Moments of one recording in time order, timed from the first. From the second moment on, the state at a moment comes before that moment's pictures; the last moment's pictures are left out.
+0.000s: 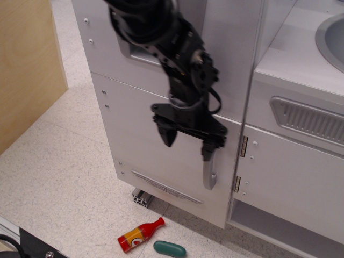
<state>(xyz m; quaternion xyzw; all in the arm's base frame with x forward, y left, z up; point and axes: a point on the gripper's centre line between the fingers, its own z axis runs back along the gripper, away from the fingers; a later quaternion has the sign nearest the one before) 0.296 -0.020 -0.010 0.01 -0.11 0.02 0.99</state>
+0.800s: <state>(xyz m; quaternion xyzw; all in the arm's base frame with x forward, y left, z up) 0.314 -0.030 -0.033 0.02 -0.14 0.03 0.99</state>
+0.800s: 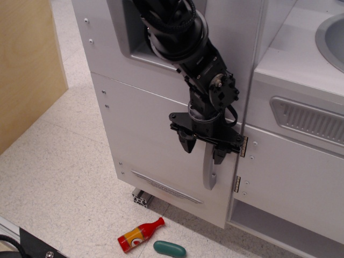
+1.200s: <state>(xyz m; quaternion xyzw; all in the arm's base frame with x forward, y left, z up) 0.311 -0.031 -0.037 0.01 -0.15 0.01 0.99</state>
